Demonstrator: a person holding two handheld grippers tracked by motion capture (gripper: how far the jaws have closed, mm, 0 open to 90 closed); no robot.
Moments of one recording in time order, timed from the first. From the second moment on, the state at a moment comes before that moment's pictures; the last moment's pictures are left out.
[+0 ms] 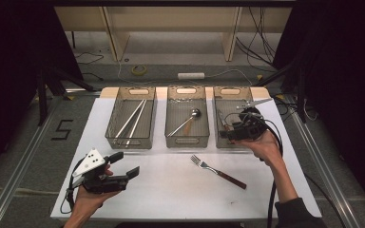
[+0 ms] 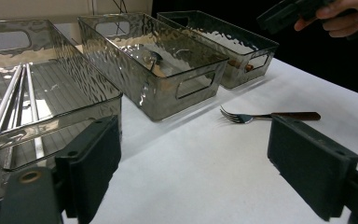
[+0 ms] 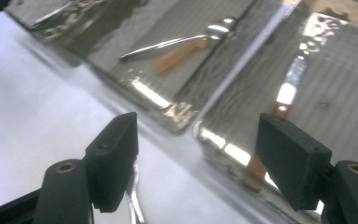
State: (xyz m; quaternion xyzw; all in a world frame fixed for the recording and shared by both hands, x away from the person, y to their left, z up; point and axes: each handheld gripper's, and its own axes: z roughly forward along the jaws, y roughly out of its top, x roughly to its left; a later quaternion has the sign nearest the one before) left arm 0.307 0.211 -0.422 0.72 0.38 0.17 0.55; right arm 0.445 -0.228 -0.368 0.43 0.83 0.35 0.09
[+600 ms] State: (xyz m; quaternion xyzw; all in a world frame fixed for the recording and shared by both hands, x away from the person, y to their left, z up) left arm 0.307 0.210 -0.422 0.72 0.37 0.17 0.55; right arm 0.401 -0.217 -0.380 0.37 0.86 0.34 0.08
